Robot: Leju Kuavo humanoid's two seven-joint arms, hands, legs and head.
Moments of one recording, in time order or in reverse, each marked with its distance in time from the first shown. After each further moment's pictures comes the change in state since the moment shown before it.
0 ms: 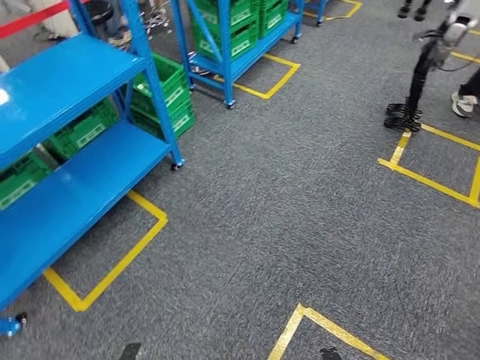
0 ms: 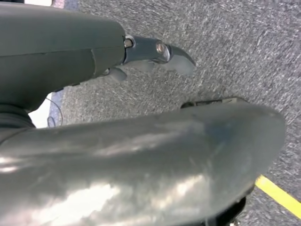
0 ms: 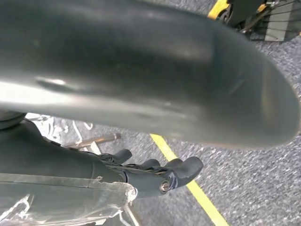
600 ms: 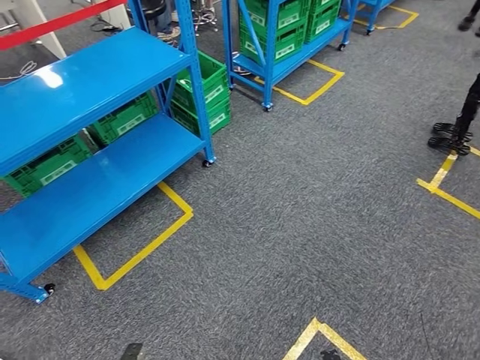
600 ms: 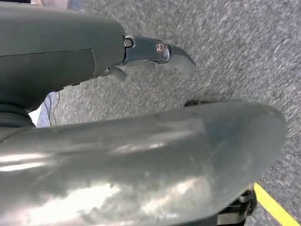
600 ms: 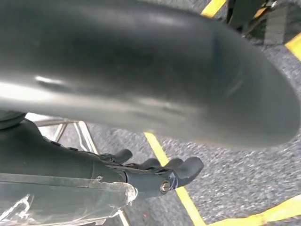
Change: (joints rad) left arm 0.004 -0.004 0.000 0.000 -0.006 -0.002 -0.001; right arm 0.004 0.002 0.005 0.000 -0.001 -0.001 0.002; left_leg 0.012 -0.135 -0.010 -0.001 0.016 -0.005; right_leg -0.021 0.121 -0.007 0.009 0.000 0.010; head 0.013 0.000
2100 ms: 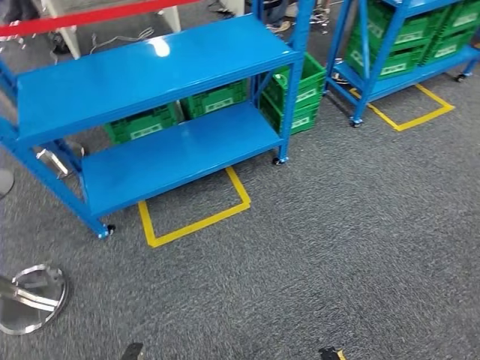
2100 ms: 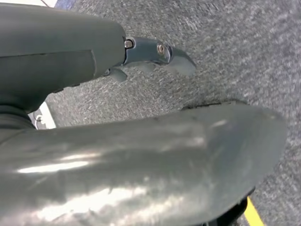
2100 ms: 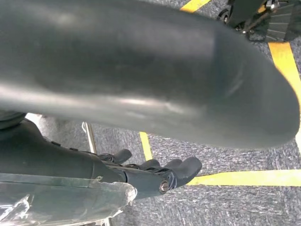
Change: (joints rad) left arm -0.007 0.002 0.000 0.000 -0.027 0.001 -0.002; right arm -0.002 0.003 0.003 0.000 0.001 -0.003 -0.002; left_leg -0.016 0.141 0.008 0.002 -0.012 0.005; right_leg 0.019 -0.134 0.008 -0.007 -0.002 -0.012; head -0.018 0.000
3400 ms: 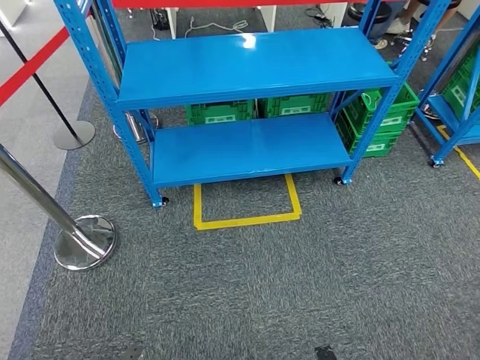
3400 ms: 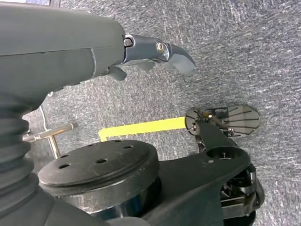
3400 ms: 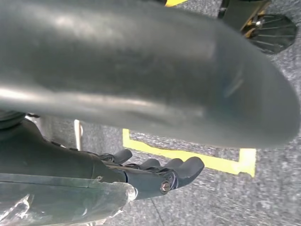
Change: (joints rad) left arm 0.008 -0.003 0.000 0.000 -0.014 0.002 0.001; right arm -0.007 0.003 0.000 0.000 -0.004 -0.009 -0.001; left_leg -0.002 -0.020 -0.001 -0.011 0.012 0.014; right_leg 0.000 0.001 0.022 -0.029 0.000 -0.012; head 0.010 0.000
